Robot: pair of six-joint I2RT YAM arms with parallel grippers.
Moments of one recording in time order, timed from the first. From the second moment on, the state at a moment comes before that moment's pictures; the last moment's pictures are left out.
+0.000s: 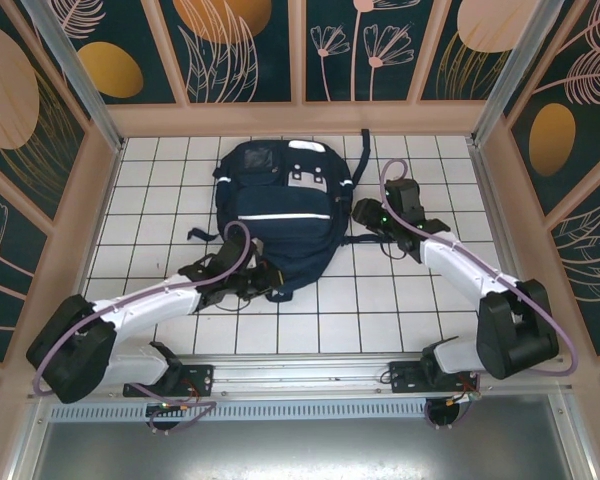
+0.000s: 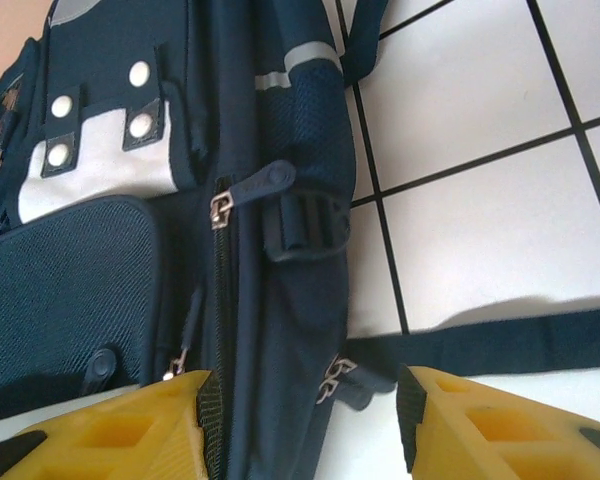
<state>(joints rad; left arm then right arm) -0.75 1.30 0.61 -0.15 0.26 -1.01 0.36 1.36 0.85 -0.21 -0.10 0.71</state>
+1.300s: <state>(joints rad) -0.95 1.06 0.63 -0.37 0.36 -0.74 0.42 1.08 0.79 -0.23 -0.01 0.59</state>
